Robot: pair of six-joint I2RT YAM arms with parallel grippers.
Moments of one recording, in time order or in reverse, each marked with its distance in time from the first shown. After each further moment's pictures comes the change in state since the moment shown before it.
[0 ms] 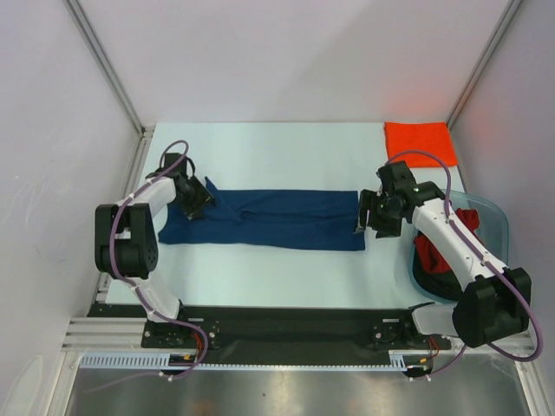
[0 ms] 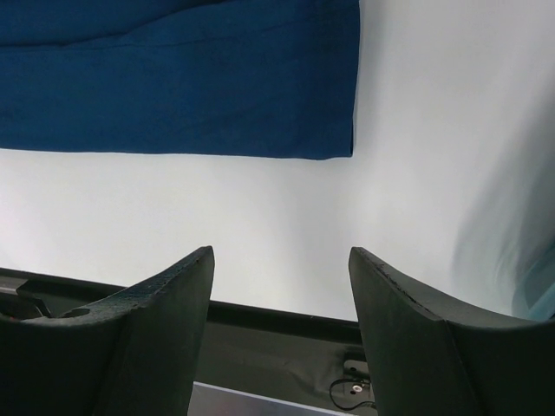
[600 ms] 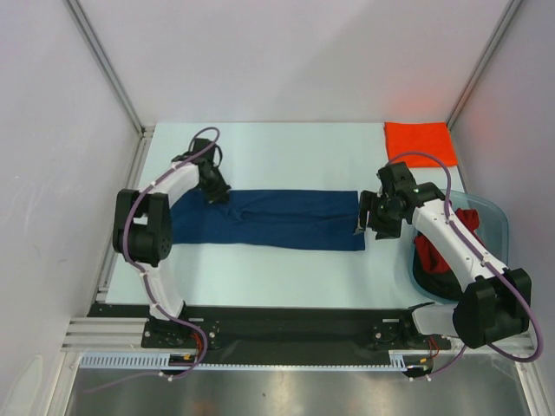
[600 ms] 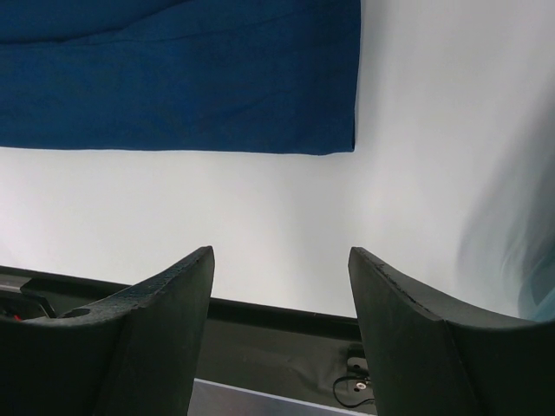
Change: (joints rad) left arm -0.141 0.145 0.198 -0.067 -0.055 0.051; right arm 0.000 -0.005 -0.012 -0.002 -0.006 0.015
